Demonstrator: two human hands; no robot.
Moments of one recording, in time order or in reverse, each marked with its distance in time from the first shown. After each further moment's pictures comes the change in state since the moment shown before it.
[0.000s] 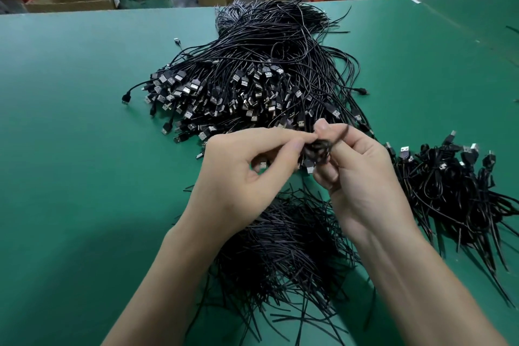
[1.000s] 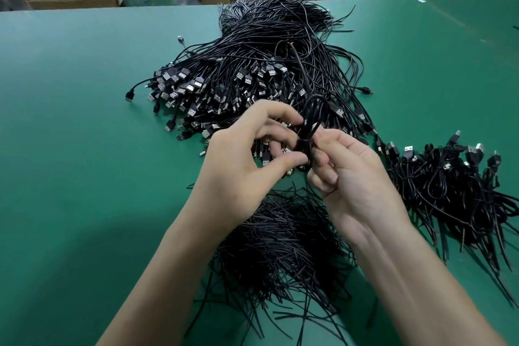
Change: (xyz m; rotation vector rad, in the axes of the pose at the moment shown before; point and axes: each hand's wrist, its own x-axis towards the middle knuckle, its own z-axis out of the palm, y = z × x) left_hand 0.001 -0.006 -0.006 -0.042 -0.057 -0.135; right_hand -0.001 0.001 0.008 0.143 -0.004 0.124
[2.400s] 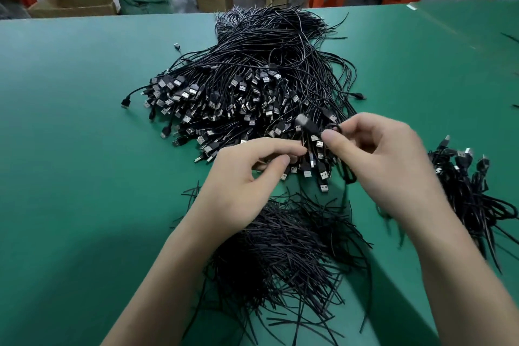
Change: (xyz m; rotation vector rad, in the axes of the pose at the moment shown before) left_hand -0.004 -0.004 0.009 0.047 -0.087 -0.162; right_hand 0.012 -0.042 -0.044 -1.172 0.054 -0.507
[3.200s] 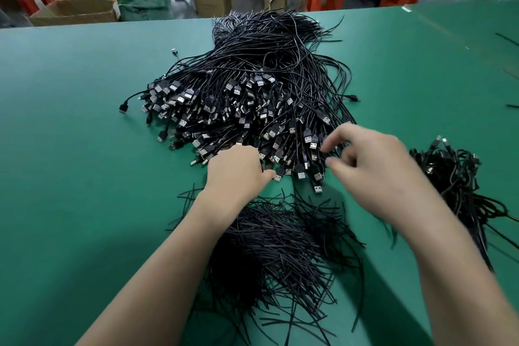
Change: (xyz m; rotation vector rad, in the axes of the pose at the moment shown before) left_hand 0.057 -0.056 0.030 0.922 -0.164 -0.375; right_hand 0.001 0.003 -0.009 -0.358 -0.233 0.062
